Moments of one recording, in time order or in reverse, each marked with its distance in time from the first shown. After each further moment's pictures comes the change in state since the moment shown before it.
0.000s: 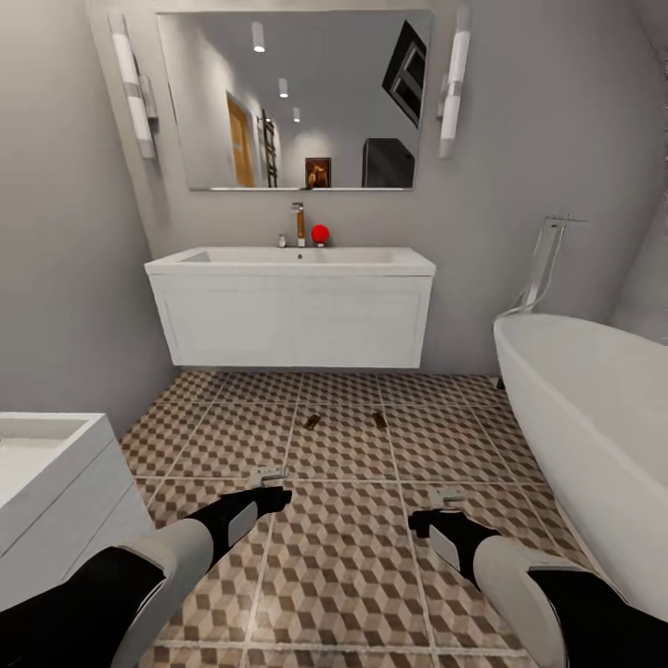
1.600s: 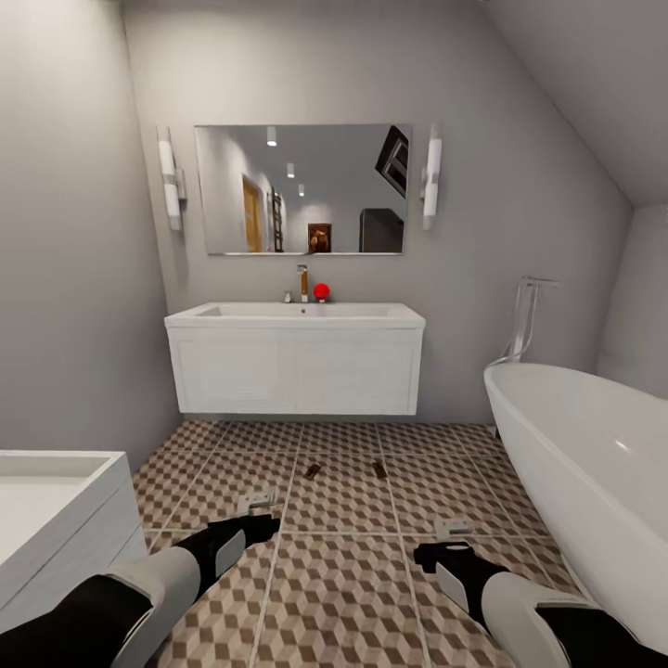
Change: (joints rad) left arm 0.083 0.033 0.000 0.001 0.003 -0.004 0.006; right arm 0.101 -0.009 0.000 -0.001 0.009 -0.050 -0.001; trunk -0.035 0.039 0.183
